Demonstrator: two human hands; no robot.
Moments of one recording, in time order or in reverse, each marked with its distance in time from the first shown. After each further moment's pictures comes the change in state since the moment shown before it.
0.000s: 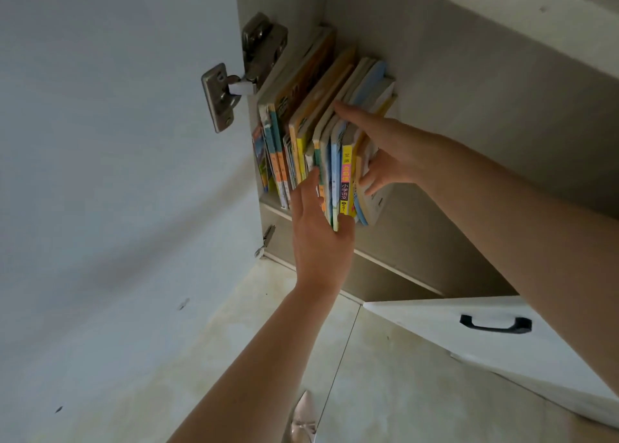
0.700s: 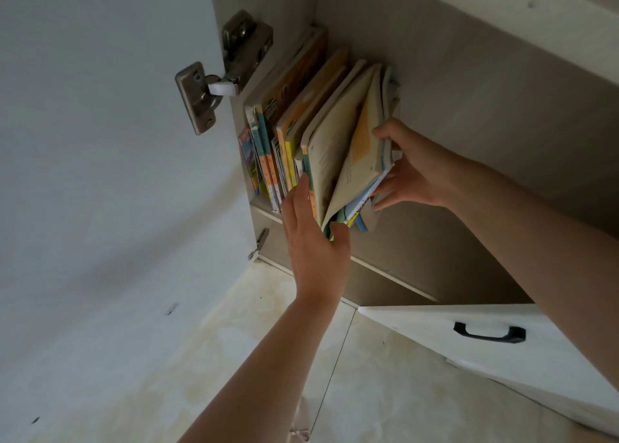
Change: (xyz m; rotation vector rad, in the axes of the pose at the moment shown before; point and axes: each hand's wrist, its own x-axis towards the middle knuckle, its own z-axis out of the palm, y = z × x) left_hand -0.006 -0.012 0.020 -0.027 0.086 -0.019; right_hand 0.002 0.030 -0.048 0.122 -0.108 -0.046
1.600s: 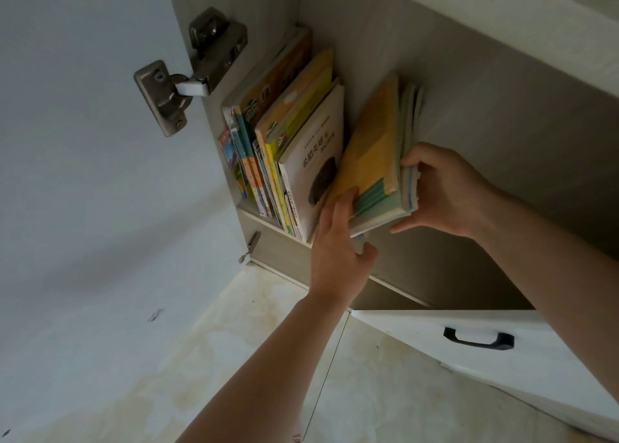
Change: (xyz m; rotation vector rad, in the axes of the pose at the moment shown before) left_hand -0.012 0.004 0.036 0.066 -0.342 0.074; right_hand -0.034 0.023 -0.033 0.091 -0.004 -0.081
